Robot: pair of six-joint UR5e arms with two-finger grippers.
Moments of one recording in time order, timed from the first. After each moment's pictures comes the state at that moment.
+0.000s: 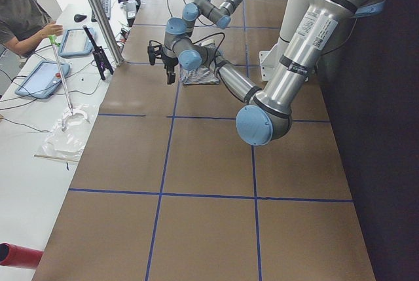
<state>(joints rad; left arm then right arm) -0.93 -2.07 -1.69 -1.83 -2.03 -1.28 0.67 -0.64 1.19 -1.68 1.60 0.91</state>
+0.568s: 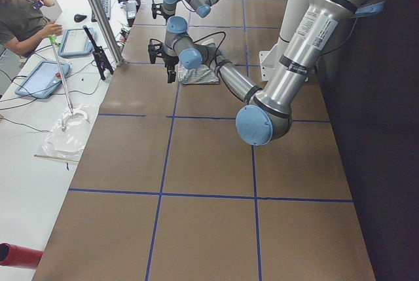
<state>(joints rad) -0.94 -2.07 -1.70 -1.83 -2.03 -1.26 0.84 -0.65 1.15 -1.64 1.67 0.66</state>
